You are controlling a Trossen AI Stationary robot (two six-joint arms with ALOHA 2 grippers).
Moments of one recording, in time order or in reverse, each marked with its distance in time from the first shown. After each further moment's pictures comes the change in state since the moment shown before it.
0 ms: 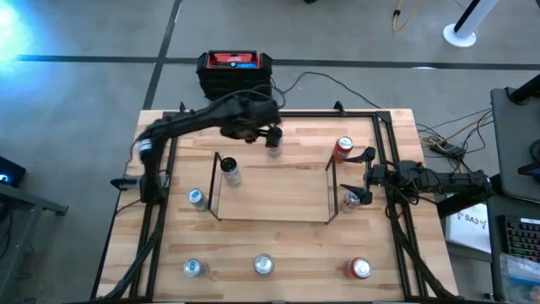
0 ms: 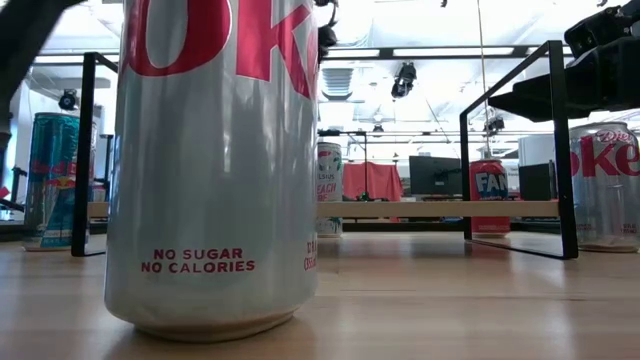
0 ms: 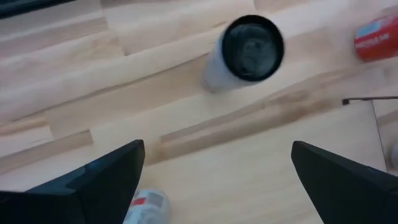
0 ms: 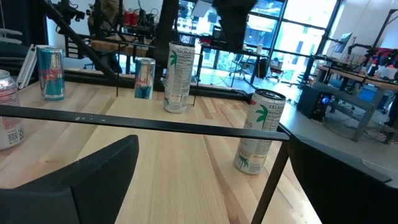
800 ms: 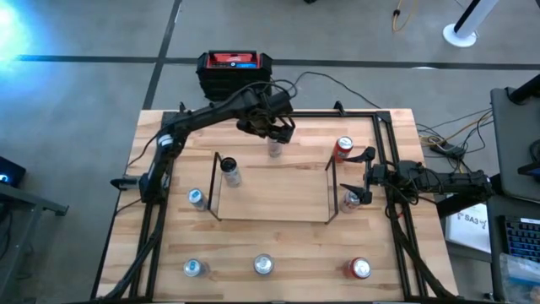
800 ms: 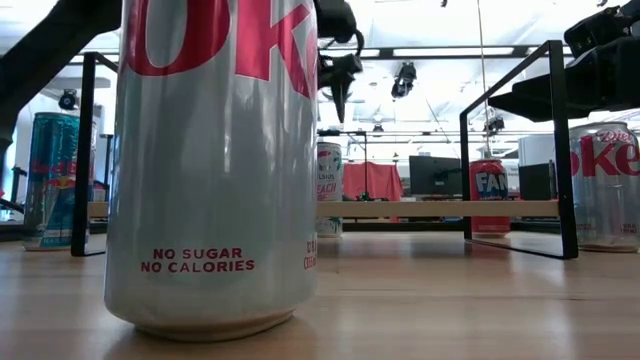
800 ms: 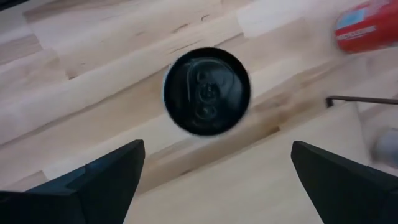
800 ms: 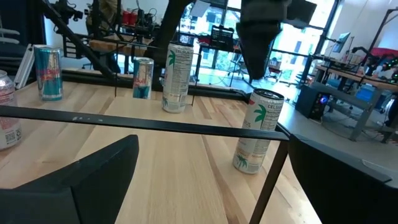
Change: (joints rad) left arm 0.088 0.169 0.107 0.081 0.141 0.174; right arm 0.000 0.000 0.000 0.000 0.007 0.000
